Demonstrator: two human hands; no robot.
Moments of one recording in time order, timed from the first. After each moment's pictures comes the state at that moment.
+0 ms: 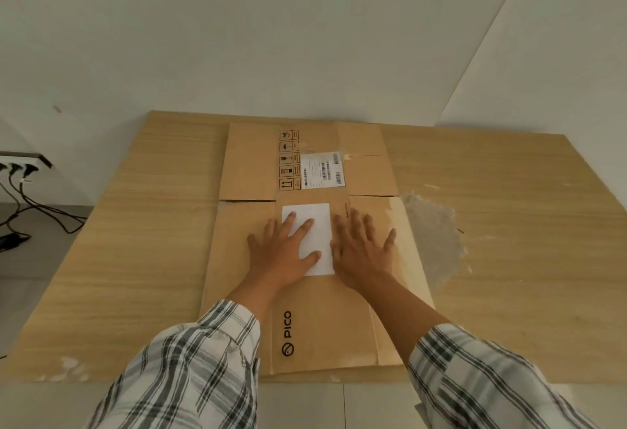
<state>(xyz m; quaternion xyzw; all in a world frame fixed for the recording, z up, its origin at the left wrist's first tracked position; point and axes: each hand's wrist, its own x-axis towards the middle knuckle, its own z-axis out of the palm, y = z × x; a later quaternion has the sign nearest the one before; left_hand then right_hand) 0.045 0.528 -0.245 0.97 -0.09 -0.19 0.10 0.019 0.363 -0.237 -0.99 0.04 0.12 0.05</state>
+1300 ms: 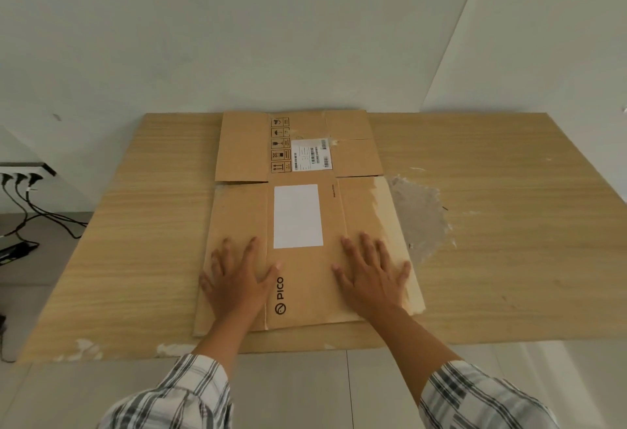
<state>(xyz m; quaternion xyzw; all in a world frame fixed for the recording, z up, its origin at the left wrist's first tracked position) -0.039 0.571 -0.262 0.97 0.13 -0.12 0.15 -0.071 0.338 -0.259 -0.98 0.11 0.11 0.14</state>
